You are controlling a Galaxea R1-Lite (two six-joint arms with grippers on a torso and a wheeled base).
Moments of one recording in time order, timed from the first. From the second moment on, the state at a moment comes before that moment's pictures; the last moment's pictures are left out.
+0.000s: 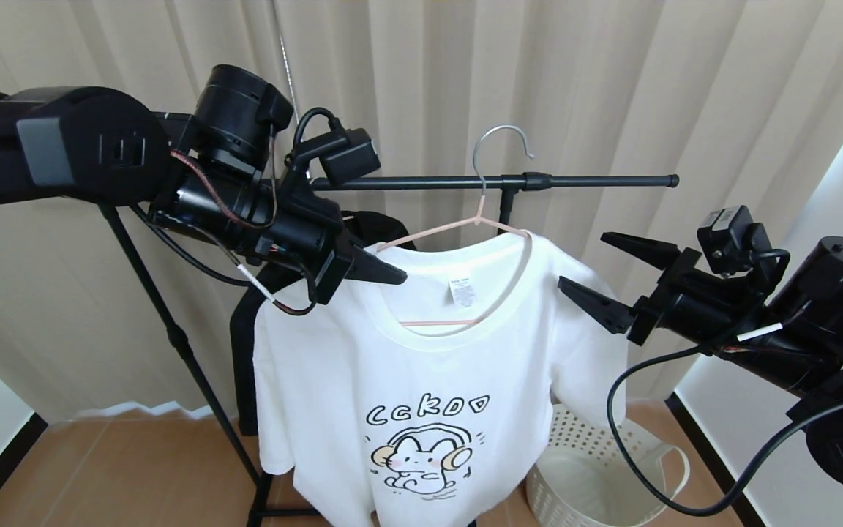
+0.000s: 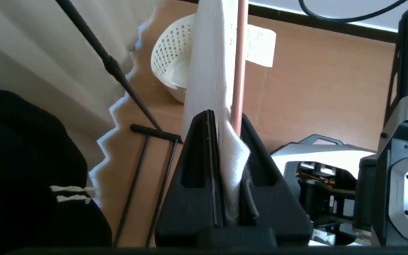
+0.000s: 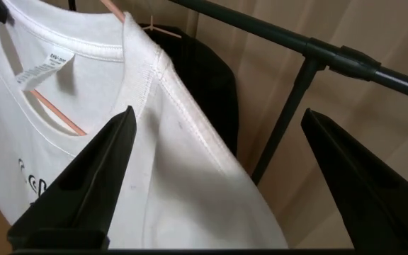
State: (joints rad) left arm -0.41 1.90 -1.73 0.56 -0.66 0.63; right arm 0.22 1.80 -0.56 -1.33 0.53 -0.11
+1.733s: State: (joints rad) left arm -0.31 1.63 -1.27 0.17 -0.66 0.56; right arm 0.11 2.01 -0.62 -1.33 0.53 -0.34
